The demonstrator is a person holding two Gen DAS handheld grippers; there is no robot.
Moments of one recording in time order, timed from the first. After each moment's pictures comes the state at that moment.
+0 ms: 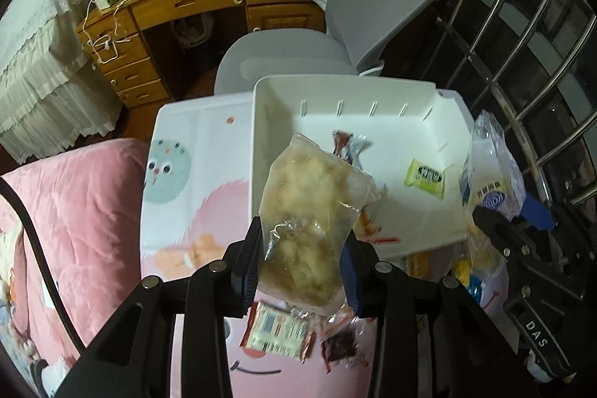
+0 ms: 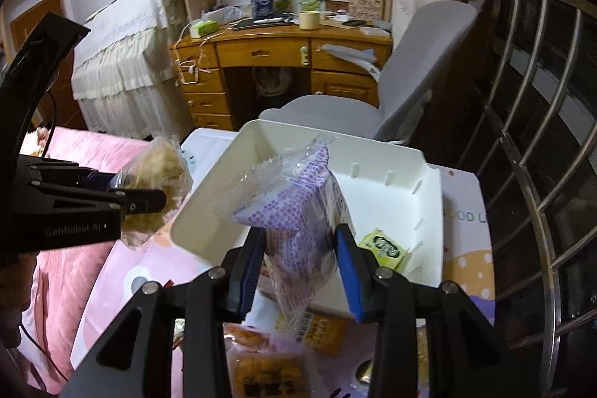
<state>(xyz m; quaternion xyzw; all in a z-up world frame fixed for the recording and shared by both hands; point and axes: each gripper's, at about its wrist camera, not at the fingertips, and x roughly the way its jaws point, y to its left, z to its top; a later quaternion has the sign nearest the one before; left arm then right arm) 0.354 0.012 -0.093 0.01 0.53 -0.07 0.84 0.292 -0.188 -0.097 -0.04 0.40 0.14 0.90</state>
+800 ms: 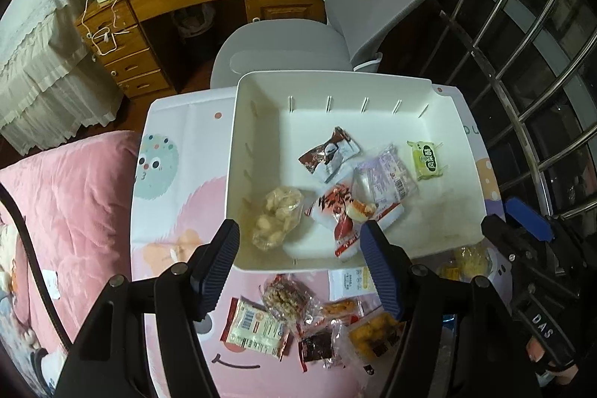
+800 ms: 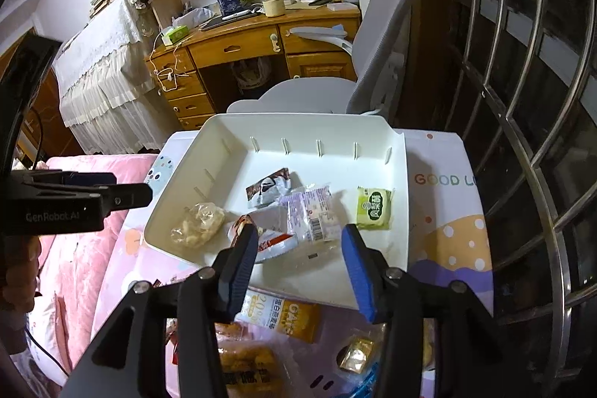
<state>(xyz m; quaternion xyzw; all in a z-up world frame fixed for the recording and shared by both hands) 0.359 -0.013 -0.096 0.01 0.56 -0.05 0.83 0.304 -0.250 -0.110 0.03 0.44 0.12 0.89</state>
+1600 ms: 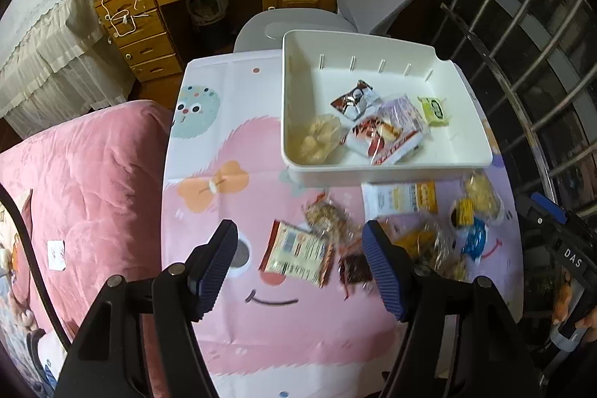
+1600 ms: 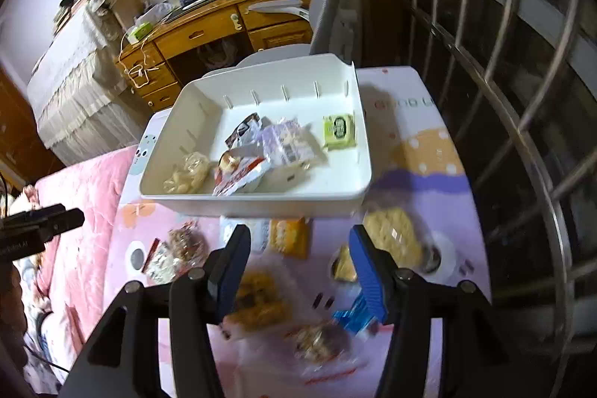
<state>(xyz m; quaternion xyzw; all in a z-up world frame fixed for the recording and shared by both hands) 0.249 0.060 -0.092 0.00 0.56 -0.05 0.83 0.222 -0.270 -0.118 0.08 0.49 0.04 0.87</state>
